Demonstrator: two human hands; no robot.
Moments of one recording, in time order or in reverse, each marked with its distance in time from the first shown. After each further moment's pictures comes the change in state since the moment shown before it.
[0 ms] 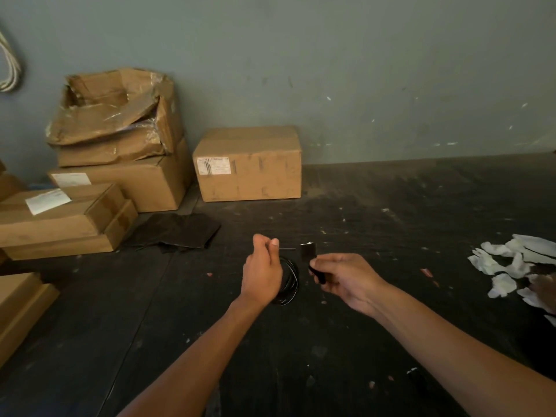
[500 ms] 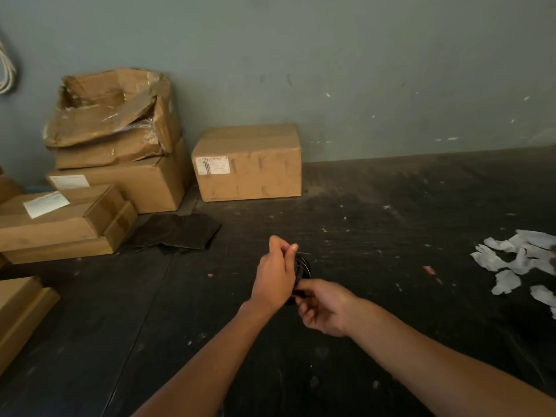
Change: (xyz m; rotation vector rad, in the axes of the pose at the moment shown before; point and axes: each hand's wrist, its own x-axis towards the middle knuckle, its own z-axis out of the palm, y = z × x) left_hand -0.001 0.002 0.017 -0.019 -0.067 0.080; right_hand 0.011 0.035 0.030 0.200 -0.073 0.486
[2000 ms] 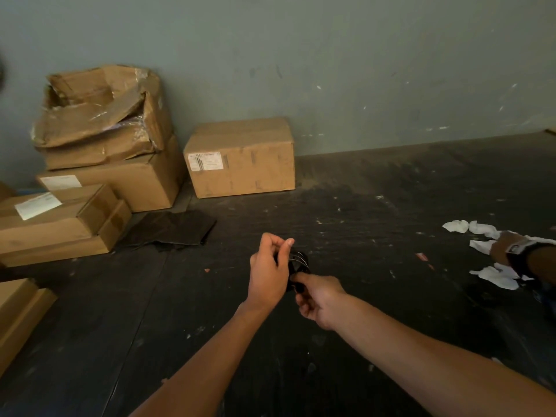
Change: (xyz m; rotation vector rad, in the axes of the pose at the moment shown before) left_hand -0.014 0.000 0.005 -0.211 0.127 0.052; right_hand 0.001 0.013 0.009 -0.002 0.284 -0.149
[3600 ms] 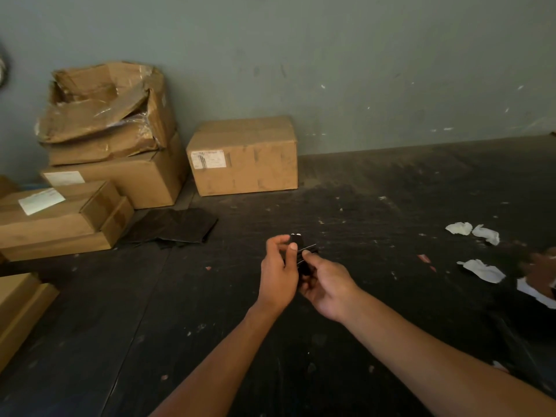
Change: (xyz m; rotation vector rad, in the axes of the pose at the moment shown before) left_hand -0.008 0.000 0.012 -0.048 -0.055 -0.189; right_hand -0.015 -0.016 -0.008 0.308 -0.203 -0.121
